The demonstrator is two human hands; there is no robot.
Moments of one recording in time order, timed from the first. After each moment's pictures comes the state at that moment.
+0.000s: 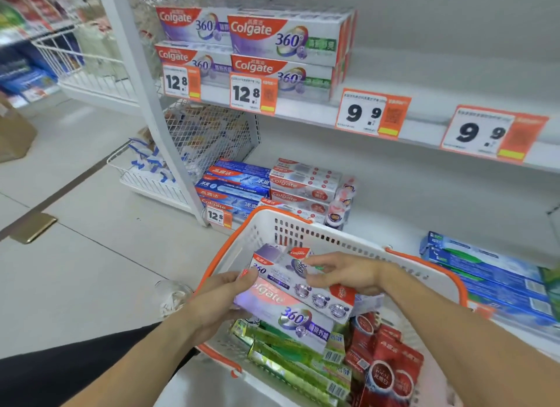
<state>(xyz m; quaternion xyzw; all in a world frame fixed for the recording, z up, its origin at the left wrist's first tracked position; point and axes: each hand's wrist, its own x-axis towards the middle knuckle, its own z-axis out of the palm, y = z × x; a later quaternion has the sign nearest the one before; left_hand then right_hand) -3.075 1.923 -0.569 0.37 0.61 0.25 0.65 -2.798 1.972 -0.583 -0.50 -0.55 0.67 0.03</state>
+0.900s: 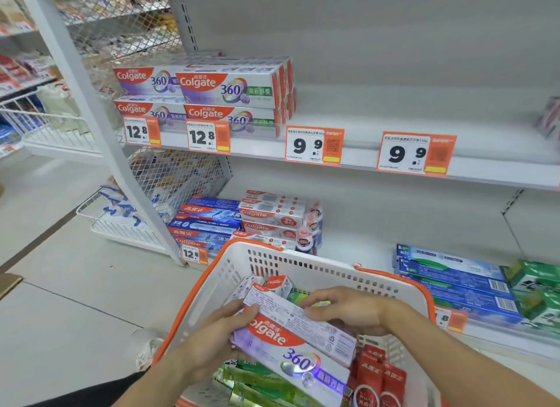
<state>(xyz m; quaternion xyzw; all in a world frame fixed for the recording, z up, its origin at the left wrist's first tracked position) -3.031 1.925 -0.566 0.38 0.55 0.21 0.71 -2.757 1.929 -0.569 -0.52 -0.47 0.70 0.10</state>
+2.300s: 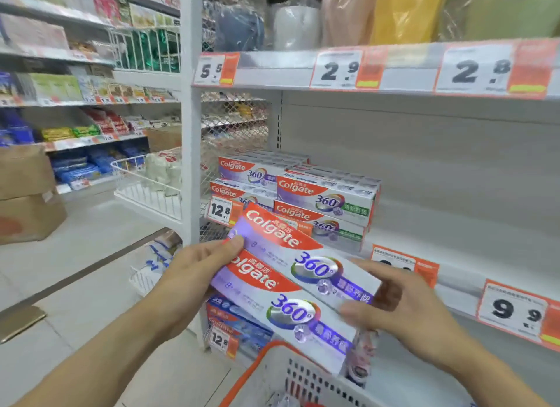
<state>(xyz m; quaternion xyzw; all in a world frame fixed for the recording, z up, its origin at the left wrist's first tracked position) -3.114 2.028 -0.372 0.52 0.43 0.51 0.54 -2.823 1.999 -0.369 -0.43 -0.67 0.44 0.41</state>
